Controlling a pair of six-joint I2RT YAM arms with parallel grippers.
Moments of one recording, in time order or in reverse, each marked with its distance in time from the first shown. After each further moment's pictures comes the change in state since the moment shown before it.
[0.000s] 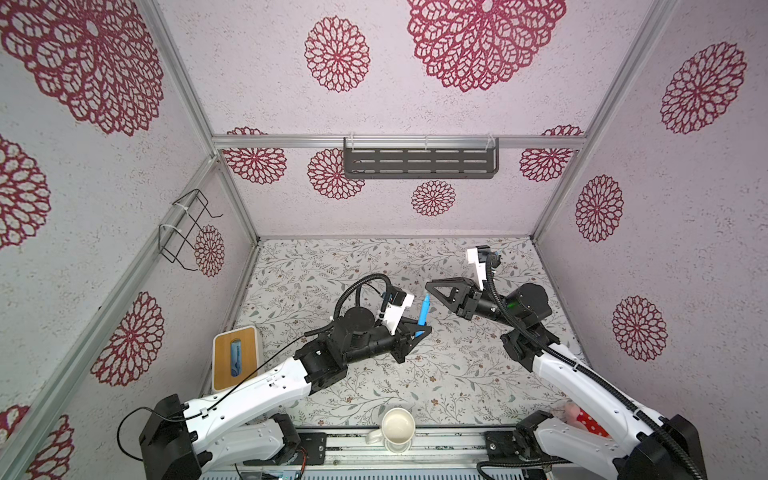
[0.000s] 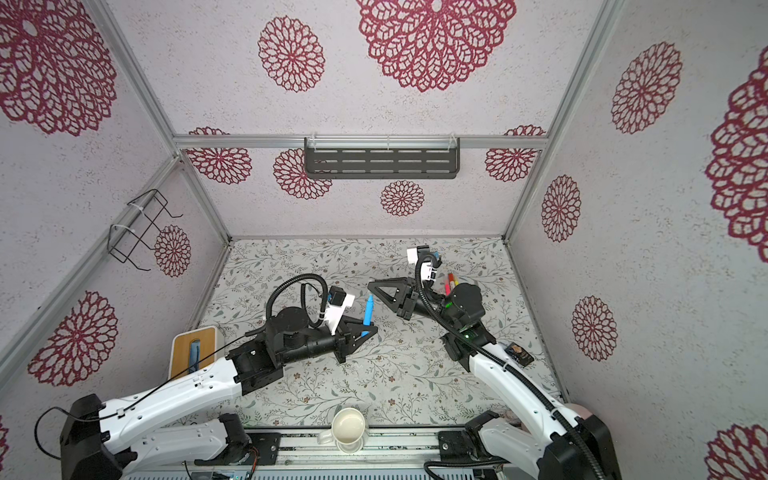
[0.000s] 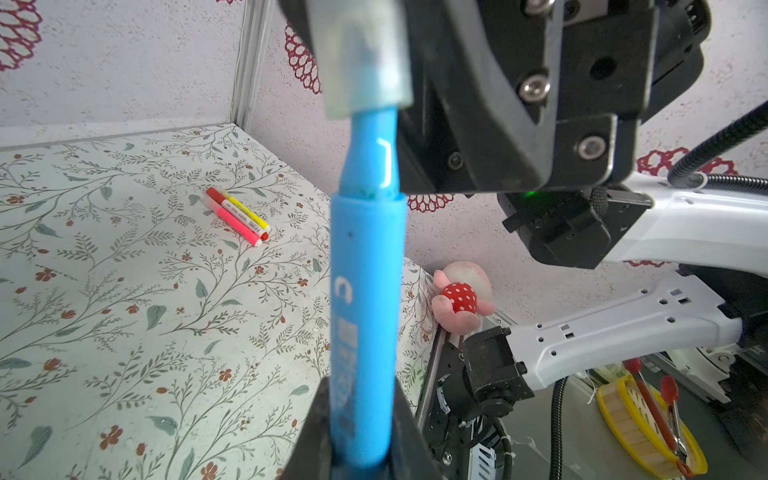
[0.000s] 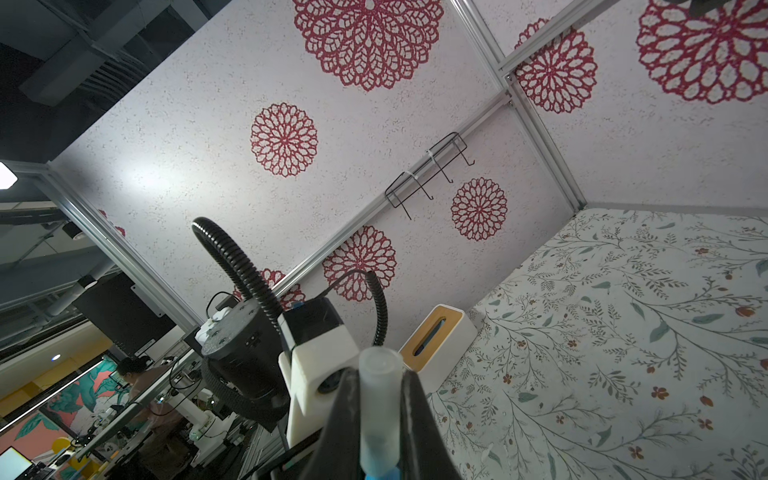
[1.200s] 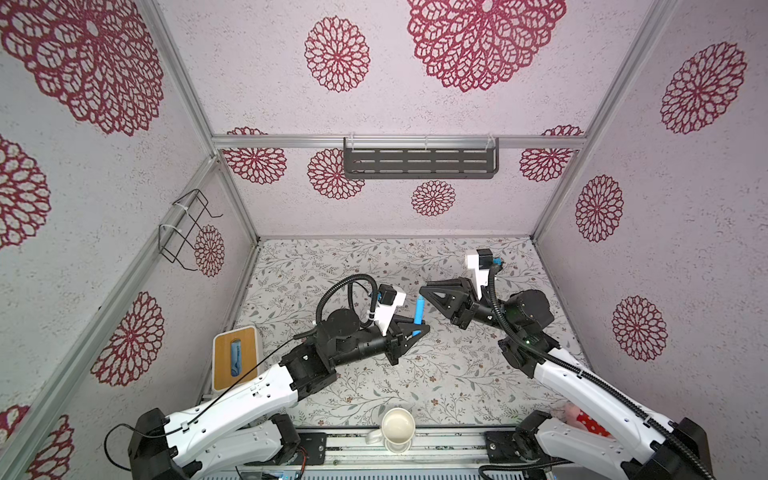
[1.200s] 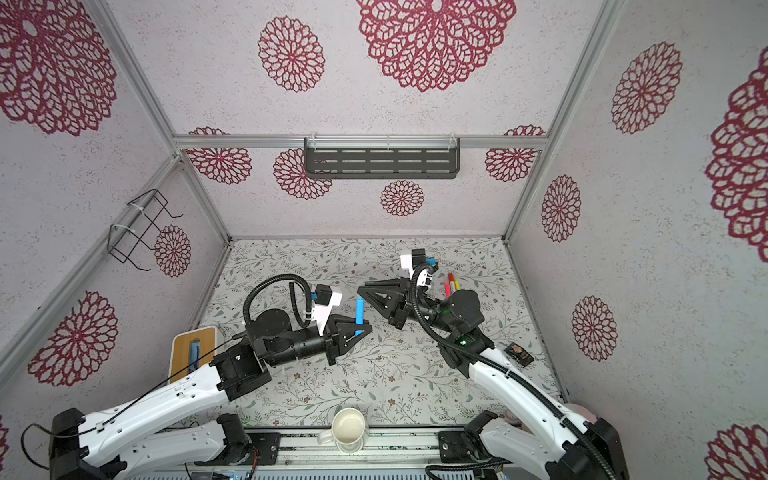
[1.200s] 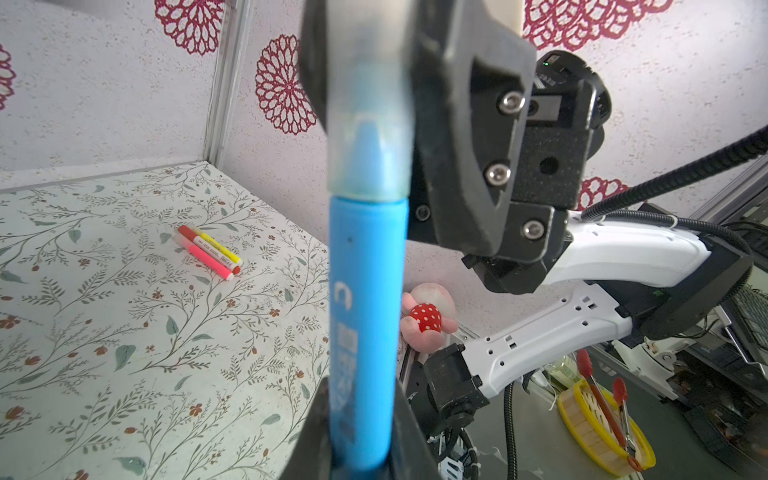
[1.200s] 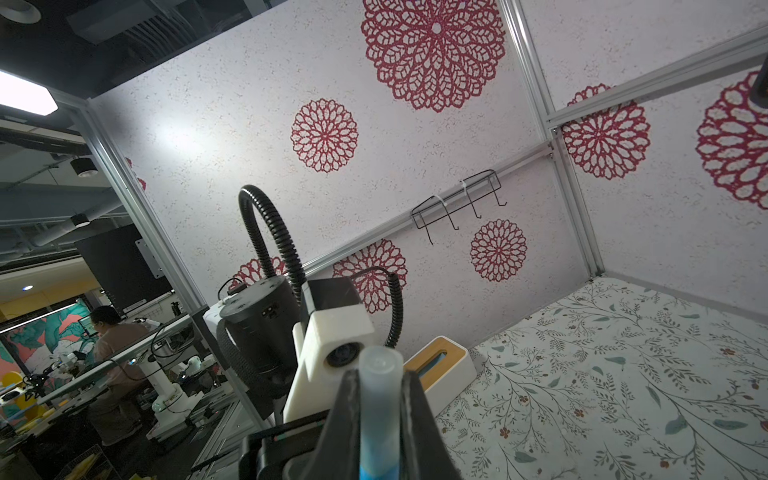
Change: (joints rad) left arm 0.009 -0.099 -0.003 0.027 0.039 -0.020; right arm 0.124 -0.031 0.033 0.017 0.073 -0.178
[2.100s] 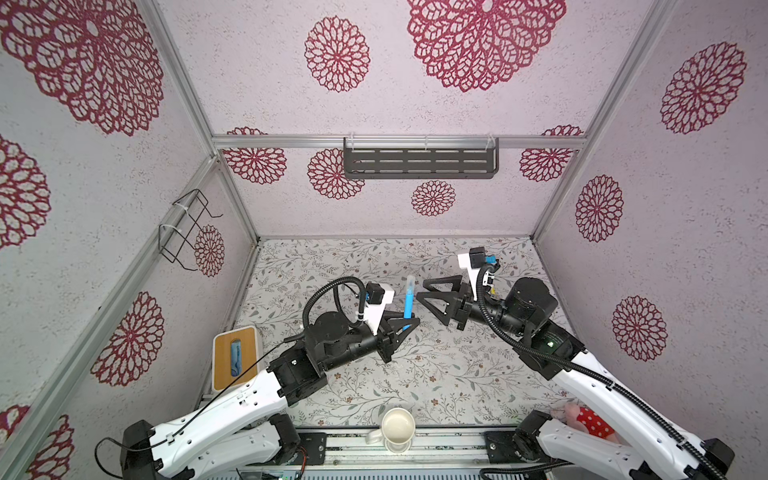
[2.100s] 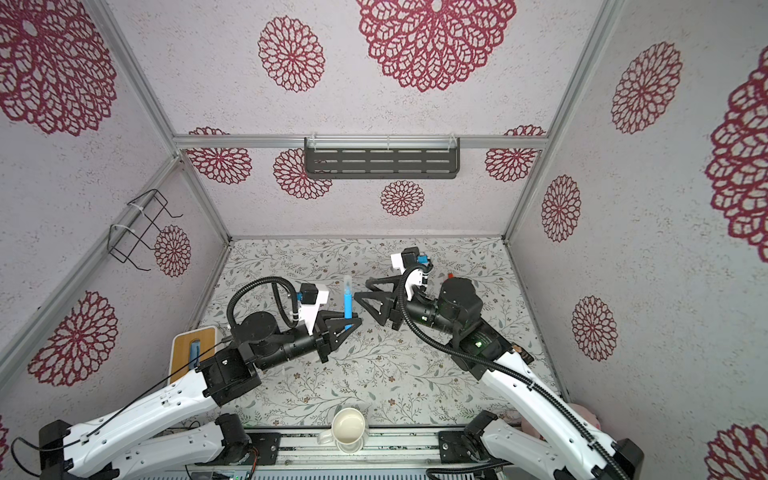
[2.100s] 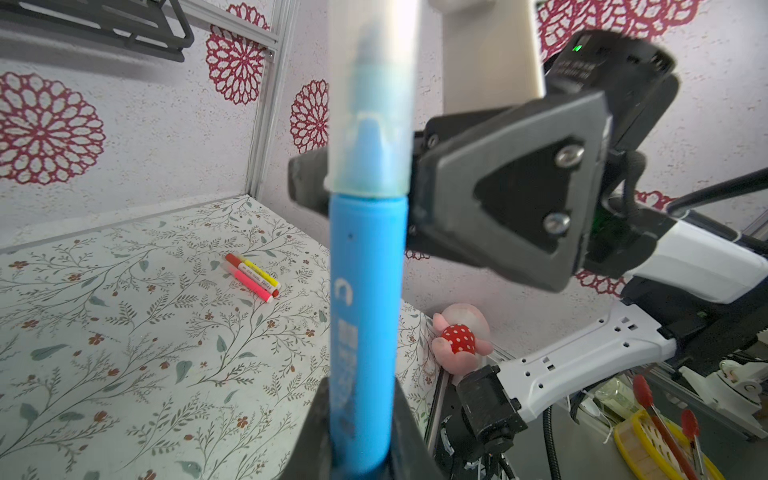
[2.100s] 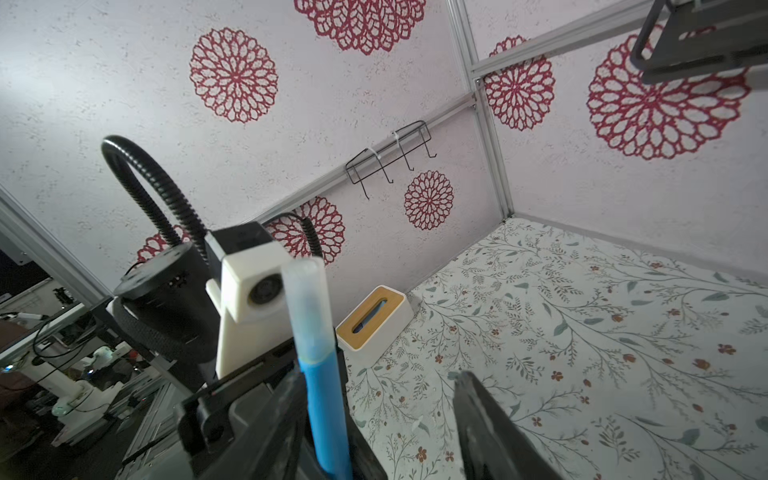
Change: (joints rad) left arm 0.004 -0.069 -0.013 -0.050 -0.109 0.066; right arm 0.055 -0.071 0.226 -0.641 0.206 -0.270
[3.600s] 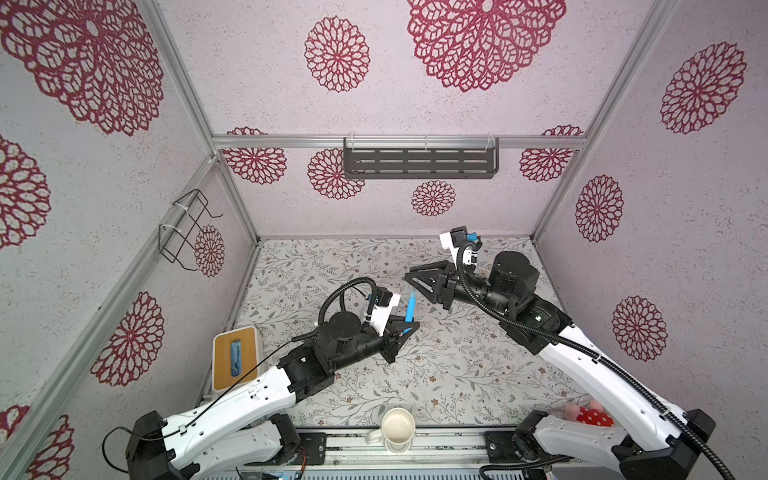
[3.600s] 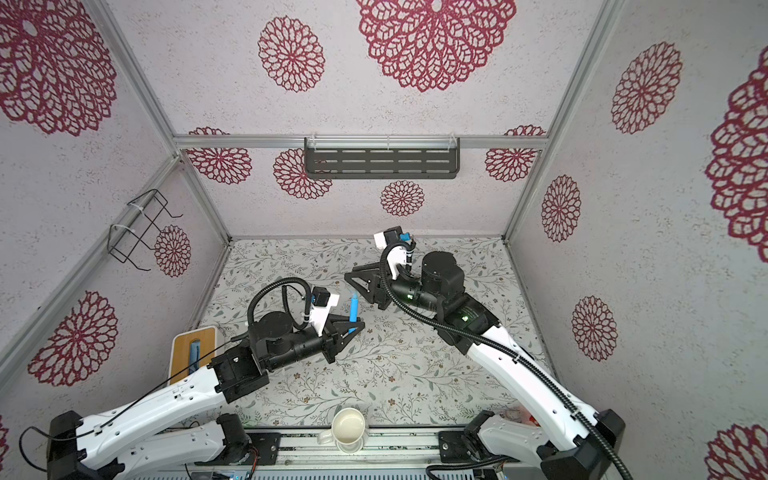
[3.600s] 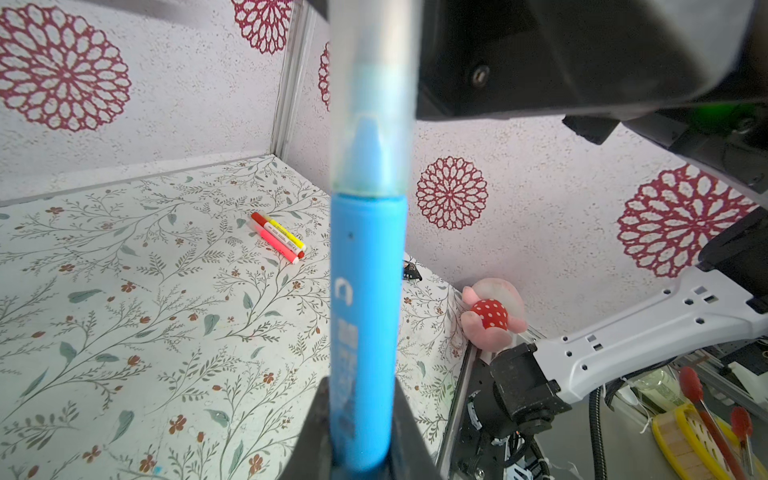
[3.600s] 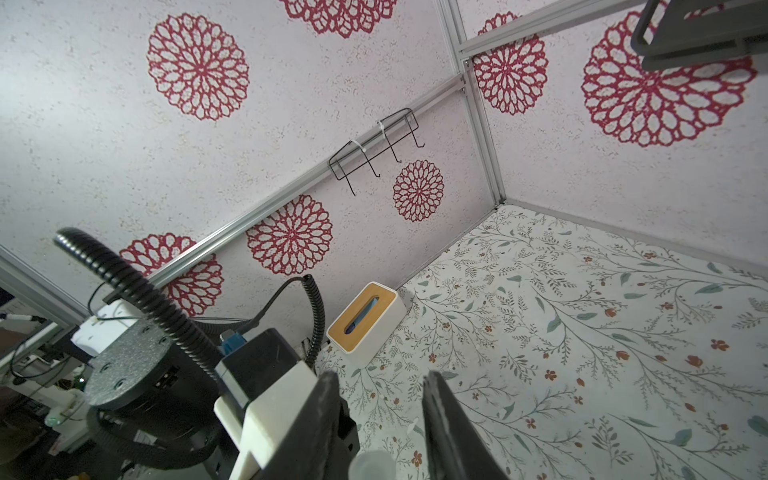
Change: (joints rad) left arm -0.010 0.067 -0.011 -0.037 -0.038 0.006; right arm 0.009 0.183 0.193 -0.104 -0.007 -0.001
